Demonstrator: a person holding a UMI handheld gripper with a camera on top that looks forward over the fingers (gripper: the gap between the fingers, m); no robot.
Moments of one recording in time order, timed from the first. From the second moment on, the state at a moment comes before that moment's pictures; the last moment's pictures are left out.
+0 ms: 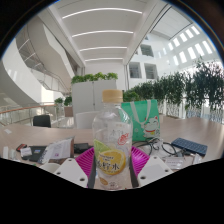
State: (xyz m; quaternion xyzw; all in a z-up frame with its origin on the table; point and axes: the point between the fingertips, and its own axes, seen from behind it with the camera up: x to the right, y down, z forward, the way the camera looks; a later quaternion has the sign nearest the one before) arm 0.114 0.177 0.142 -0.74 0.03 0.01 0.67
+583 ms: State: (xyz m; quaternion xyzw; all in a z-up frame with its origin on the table) arm 0.095 0.131 0.077 -0.82 0.02 0.02 0.57
